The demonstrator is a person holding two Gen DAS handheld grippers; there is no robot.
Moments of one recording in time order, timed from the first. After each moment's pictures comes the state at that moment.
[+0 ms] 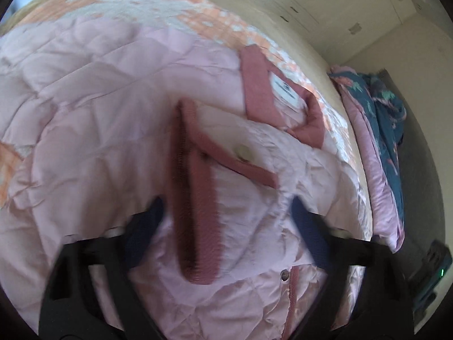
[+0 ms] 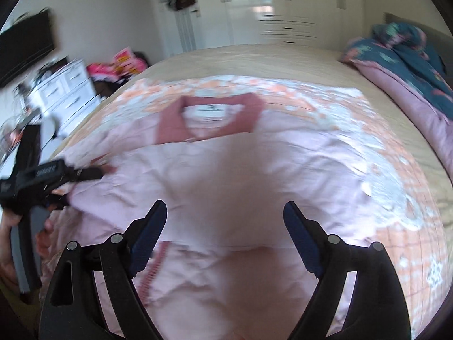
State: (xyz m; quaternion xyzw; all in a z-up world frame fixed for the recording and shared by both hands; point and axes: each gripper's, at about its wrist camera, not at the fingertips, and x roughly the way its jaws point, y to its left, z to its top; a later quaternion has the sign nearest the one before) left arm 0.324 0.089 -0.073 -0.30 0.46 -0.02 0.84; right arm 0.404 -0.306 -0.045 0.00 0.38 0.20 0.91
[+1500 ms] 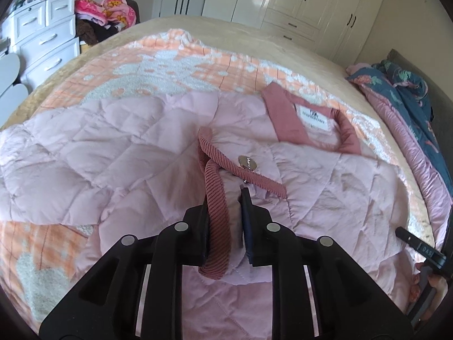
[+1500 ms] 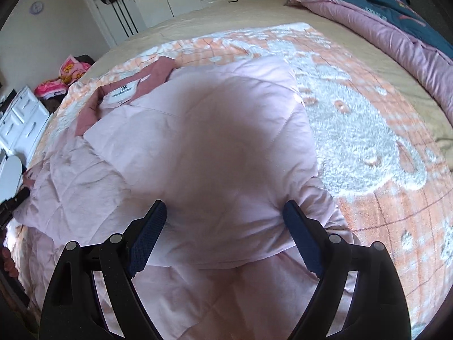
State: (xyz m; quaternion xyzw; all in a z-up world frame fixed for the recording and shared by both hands) left arm 0.329 0.105 -0.057 -0.15 0.41 0.06 0.90; right arm 0.473 -0.368 -0.113 0.07 0.47 0.11 0.87
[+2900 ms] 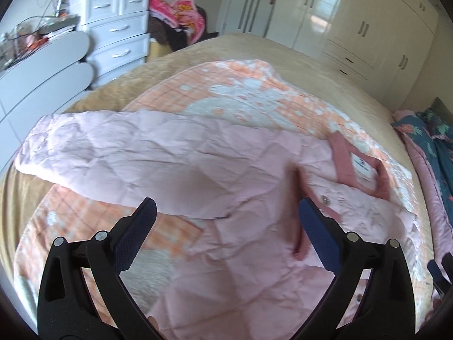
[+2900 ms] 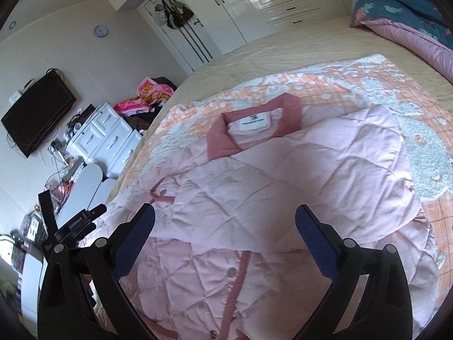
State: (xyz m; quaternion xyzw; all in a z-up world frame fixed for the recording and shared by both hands) left arm 0.254 0.186 -0.003 -0.21 0.37 0.21 0.88; right arm 0.404 -0.280 -0.001 0.14 0.40 0.31 0.85
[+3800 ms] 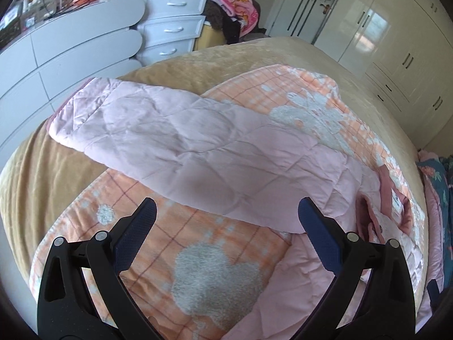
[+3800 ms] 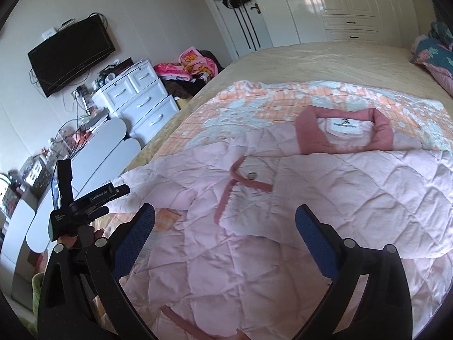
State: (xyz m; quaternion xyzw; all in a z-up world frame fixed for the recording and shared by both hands) left arm 0.199 0.290 -0.020 -0.29 0.37 0.29 0.83; right arm 0.351 -0.120 0.019 0.03 0.38 0.39 0.84
